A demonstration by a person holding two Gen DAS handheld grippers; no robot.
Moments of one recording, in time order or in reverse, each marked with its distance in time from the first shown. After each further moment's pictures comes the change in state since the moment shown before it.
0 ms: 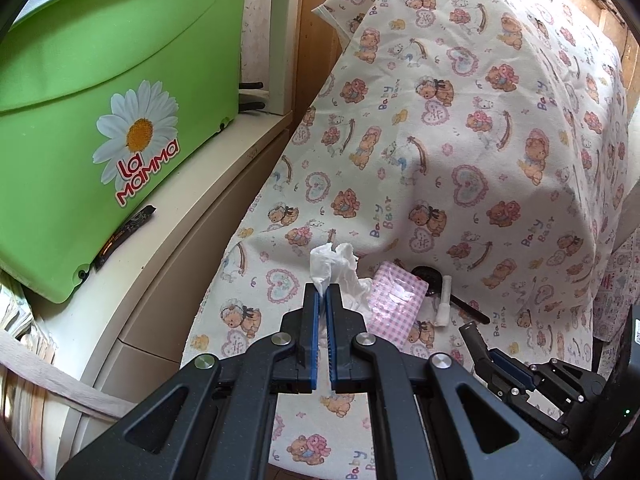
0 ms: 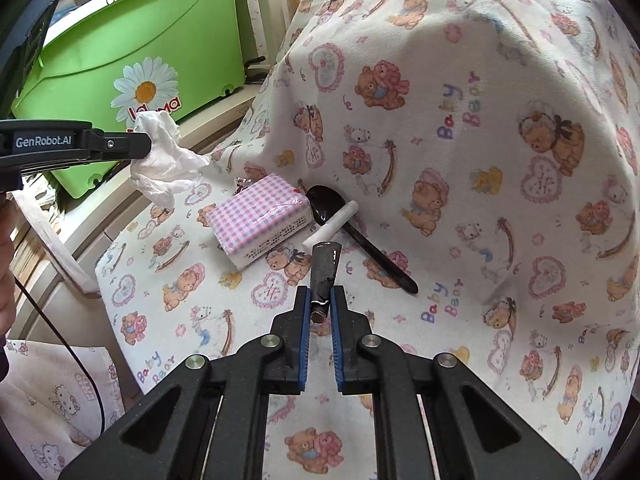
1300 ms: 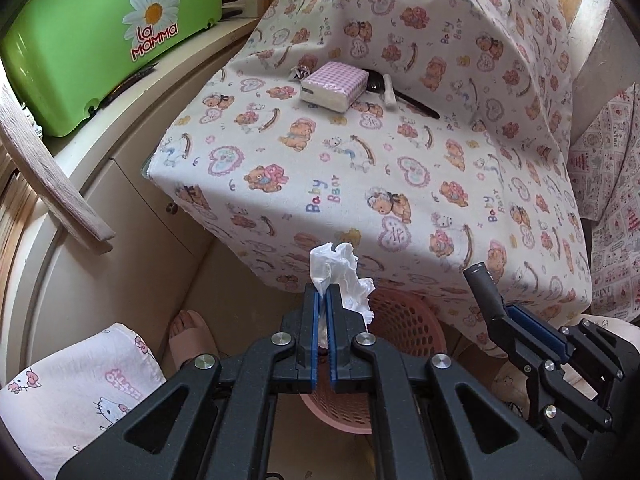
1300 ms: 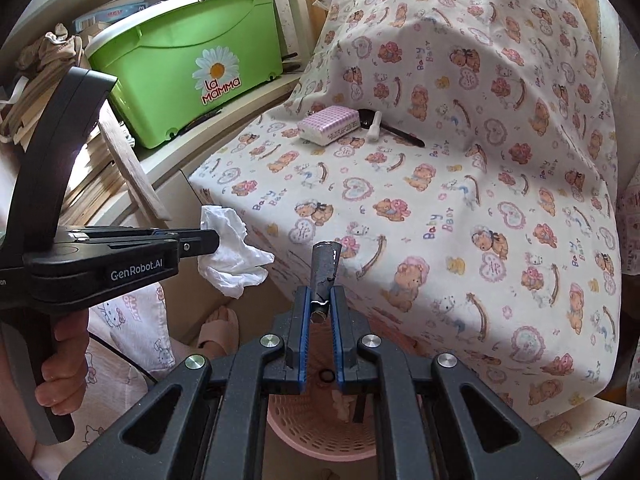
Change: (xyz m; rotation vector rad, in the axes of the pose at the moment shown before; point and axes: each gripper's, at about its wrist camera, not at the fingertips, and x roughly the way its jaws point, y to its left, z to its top) left arm -0.054 -0.036 -0.189 0.071 0.188 -0.029; right arm -0.108 0.068 -0.149 0.063 -0.008 0.026
